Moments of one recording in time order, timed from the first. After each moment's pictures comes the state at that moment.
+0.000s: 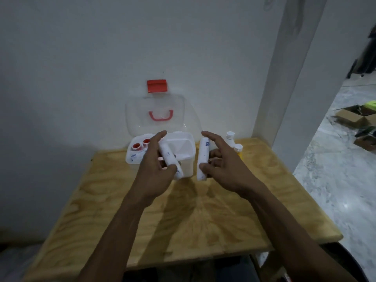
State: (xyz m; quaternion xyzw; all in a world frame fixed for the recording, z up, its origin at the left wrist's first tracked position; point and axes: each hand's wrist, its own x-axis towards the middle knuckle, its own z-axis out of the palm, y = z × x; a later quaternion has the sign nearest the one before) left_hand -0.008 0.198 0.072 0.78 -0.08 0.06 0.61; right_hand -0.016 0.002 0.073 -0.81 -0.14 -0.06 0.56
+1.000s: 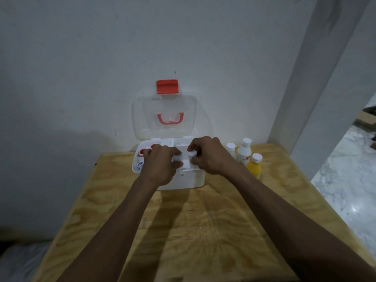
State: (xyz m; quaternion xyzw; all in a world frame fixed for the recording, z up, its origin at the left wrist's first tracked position) left_hand 0.090 0.219 0.049 0.97 -0.09 0.12 0.21; right_hand 0.093 0.052 0.070 -0.94 -0.14 -0.04 0.29
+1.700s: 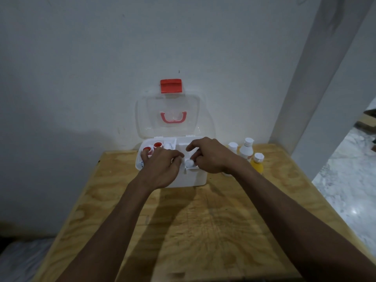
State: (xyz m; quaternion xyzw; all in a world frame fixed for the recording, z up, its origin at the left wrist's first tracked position) left_hand 0.072 0.230 0.056 0.96 -0.12 0.06 0.24; right_hand 0.079 0.057 0.092 -0.94 -0.14 0.07 0.30
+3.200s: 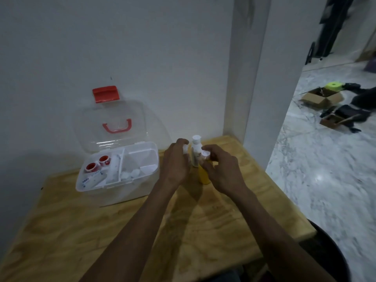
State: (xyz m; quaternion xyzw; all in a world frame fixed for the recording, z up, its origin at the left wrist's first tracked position) left_hand 0.081 0.063 0.042 0.92 -0.16 0.08 0.34; right_hand 0.026 -0.074 0.020 -0.88 0.02 -0.24 0.41
